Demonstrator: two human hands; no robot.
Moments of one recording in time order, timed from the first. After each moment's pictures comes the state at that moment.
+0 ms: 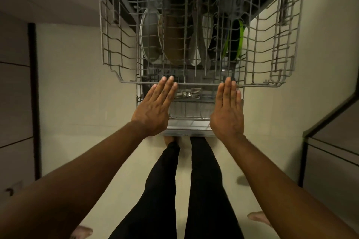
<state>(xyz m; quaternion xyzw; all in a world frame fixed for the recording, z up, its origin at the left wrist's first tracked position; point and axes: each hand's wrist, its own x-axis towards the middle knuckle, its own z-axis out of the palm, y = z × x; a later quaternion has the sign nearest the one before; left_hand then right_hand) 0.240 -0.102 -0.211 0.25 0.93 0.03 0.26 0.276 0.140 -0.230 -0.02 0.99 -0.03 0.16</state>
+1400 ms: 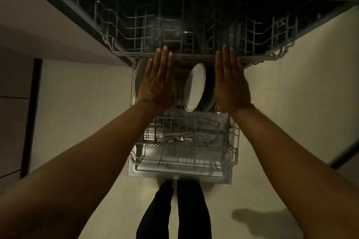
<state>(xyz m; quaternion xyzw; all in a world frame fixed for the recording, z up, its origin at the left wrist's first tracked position) 0.018 -0.032 -0.220 0.15 0.98 0.06 0.12 0.016 0.196 -0.238 -0.14 0.99 -0.05 0.02</state>
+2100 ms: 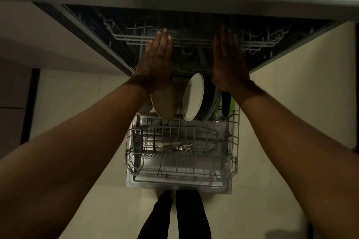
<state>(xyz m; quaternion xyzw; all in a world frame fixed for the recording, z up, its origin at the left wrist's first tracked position) -0.064 -0.043 -0.215 0.19 0.97 0.05 0.13 -0.057 0.190 -0.219 -0.13 0.99 -0.05 0.07</state>
